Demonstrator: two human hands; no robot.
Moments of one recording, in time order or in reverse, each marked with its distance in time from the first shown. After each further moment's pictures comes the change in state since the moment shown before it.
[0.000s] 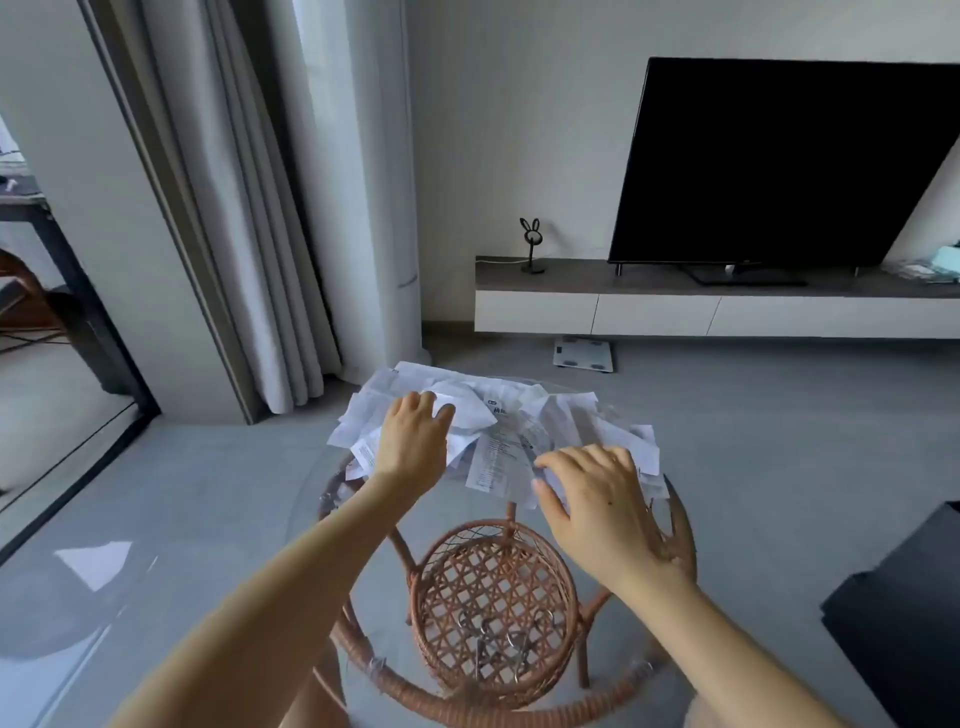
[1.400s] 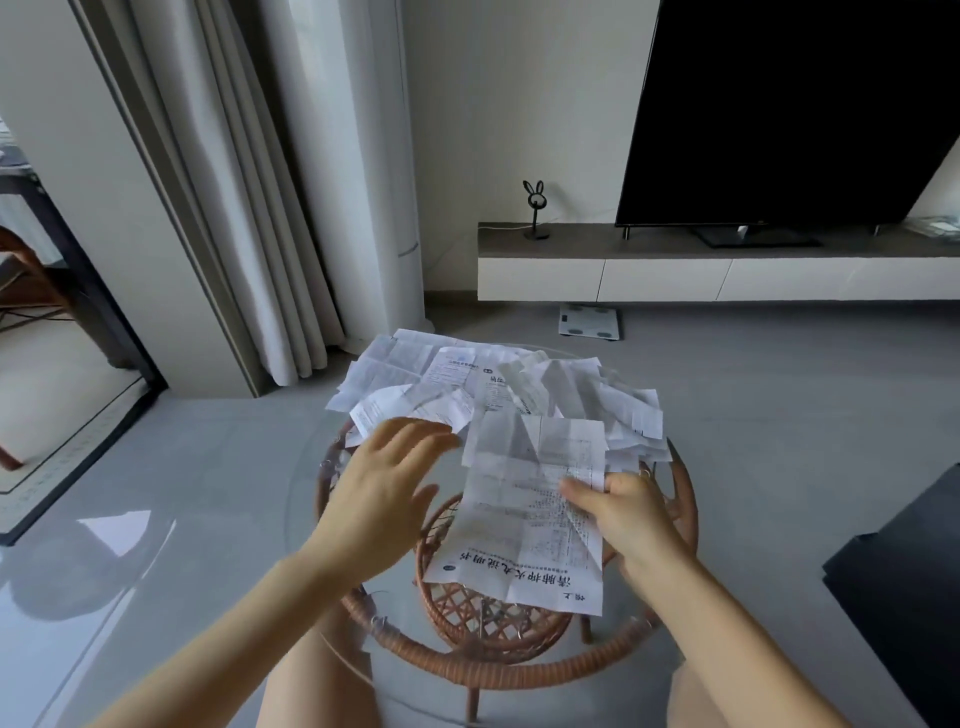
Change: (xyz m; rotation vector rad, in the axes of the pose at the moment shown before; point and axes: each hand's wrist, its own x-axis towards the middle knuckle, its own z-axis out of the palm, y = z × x) left_hand -0.094 0.014 -0.090 -0.444 0.027 0.170; right_hand -0.028 0.004 0.001 1.056 -0.270 1.042
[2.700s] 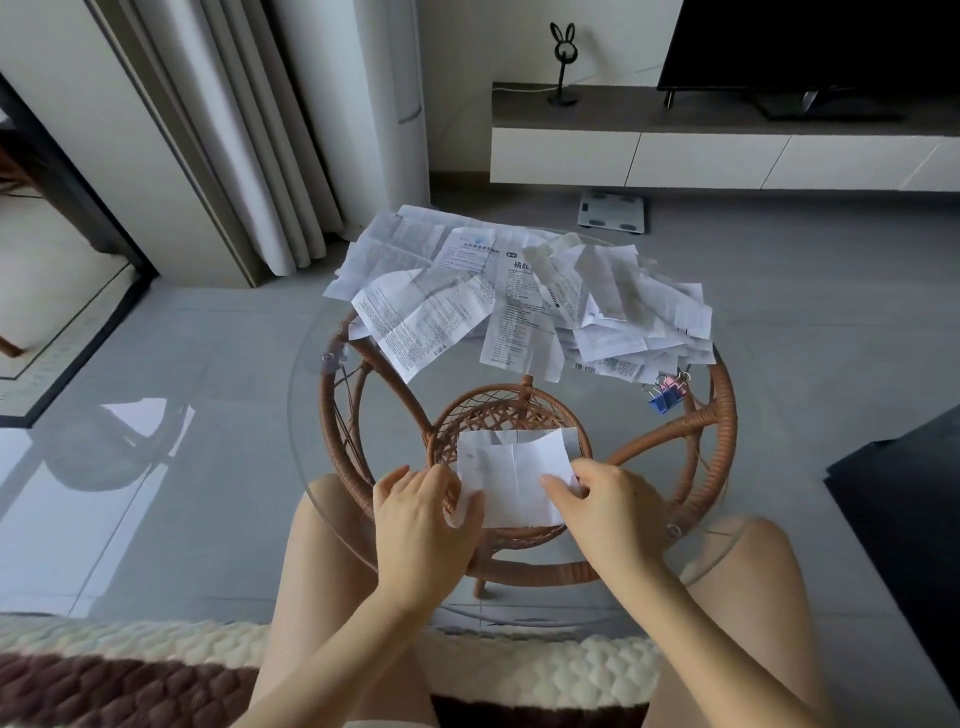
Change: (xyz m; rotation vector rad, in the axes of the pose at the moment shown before) left_hand -0.097 0.026 0.104 -0.178 0.043 -0.583; right_hand -0.032 0.075 0.038 -0.930 0.099 -0.435
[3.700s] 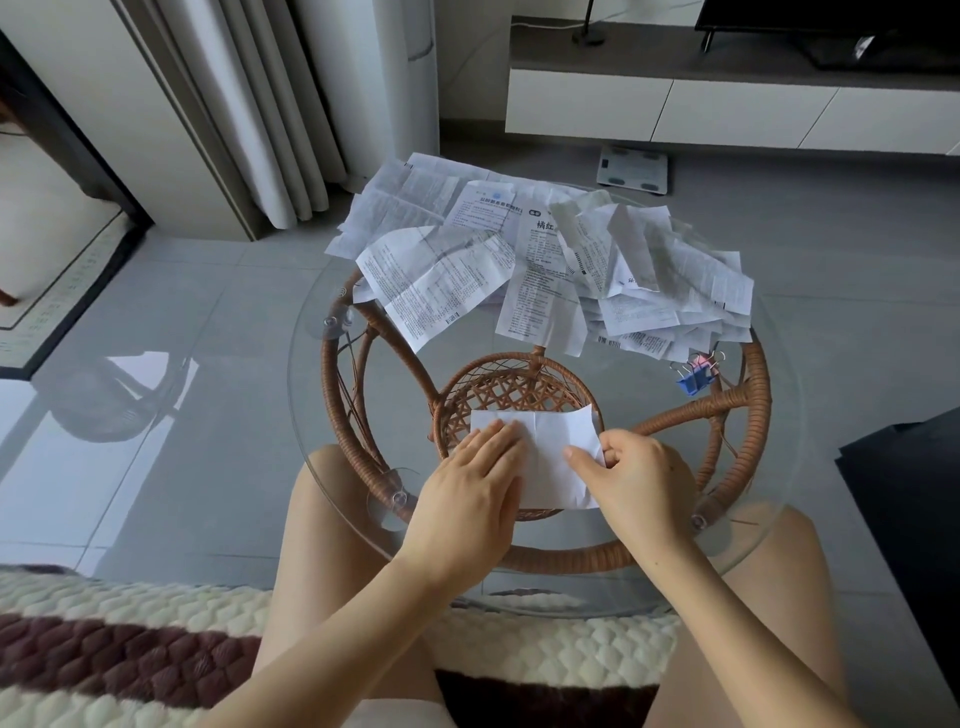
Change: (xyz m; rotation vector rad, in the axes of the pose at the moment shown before) left_hand 0.009 0.006 0.011 0.126 -0.286 0.368; right_hand 0.016 0.020 0.014 0.048 0.025 0.110
